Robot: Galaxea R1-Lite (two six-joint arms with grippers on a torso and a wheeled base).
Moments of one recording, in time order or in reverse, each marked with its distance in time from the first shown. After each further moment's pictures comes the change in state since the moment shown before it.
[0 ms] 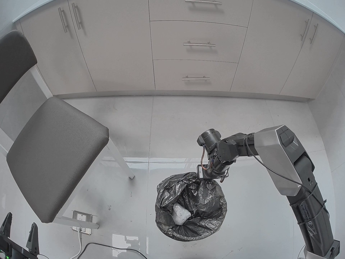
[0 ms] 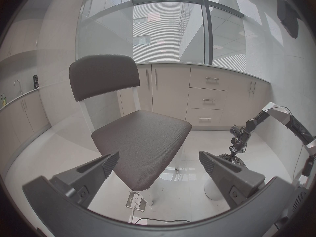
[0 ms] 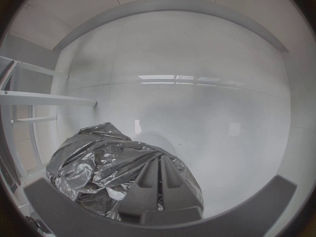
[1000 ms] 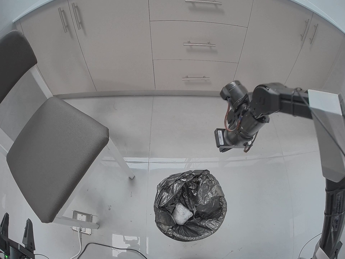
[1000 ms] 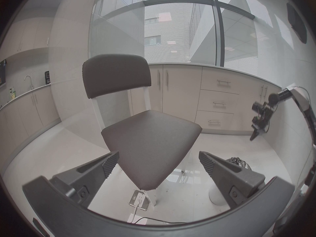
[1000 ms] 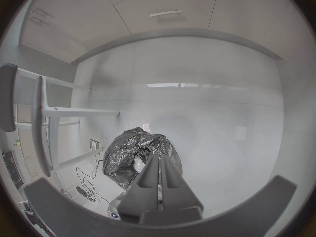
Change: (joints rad) left arm 0.001 0.000 0.000 0.002 0.097 -0.047; right arm -0.023 -0.378 0.000 0.296 0.067 -0.027
